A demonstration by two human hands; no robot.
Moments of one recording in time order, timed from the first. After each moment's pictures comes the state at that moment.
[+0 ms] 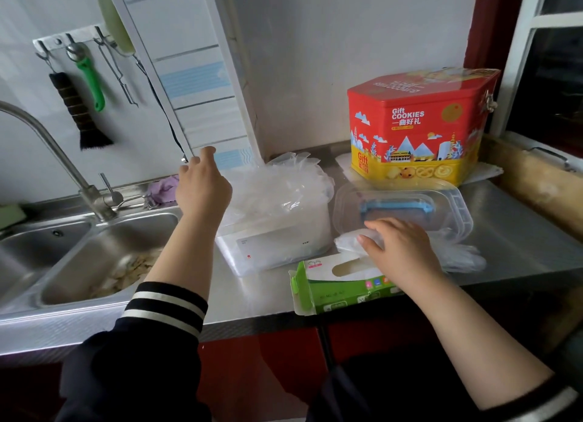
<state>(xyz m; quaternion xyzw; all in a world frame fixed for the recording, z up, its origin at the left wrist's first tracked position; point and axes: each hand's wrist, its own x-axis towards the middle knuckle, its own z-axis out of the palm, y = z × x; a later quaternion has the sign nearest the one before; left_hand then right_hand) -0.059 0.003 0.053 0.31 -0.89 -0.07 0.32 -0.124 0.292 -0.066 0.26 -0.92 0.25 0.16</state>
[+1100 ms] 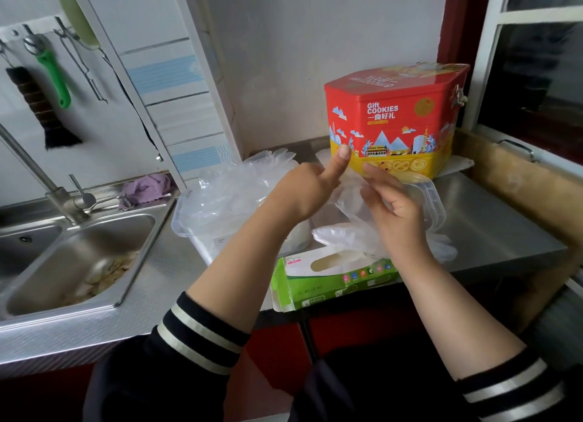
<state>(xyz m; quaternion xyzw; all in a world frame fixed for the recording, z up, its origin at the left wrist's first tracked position) -0.074 0.172 0.064 0.06 -0.93 -0.35 0.09 -0.123 0.303 -0.036 0.30 -0.63 0.68 0.22</state>
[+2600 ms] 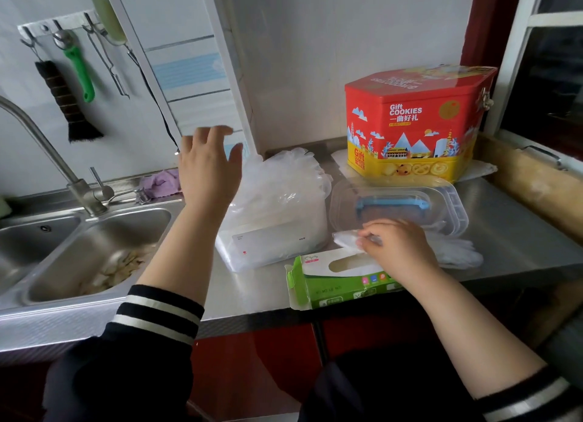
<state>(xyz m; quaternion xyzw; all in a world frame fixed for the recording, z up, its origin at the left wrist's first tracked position) -0.059 0.022 0.063 0.19 -0.89 -0.04 0.42 -0.128 0.296 -0.065 0.29 -0.90 0.29 0.12</state>
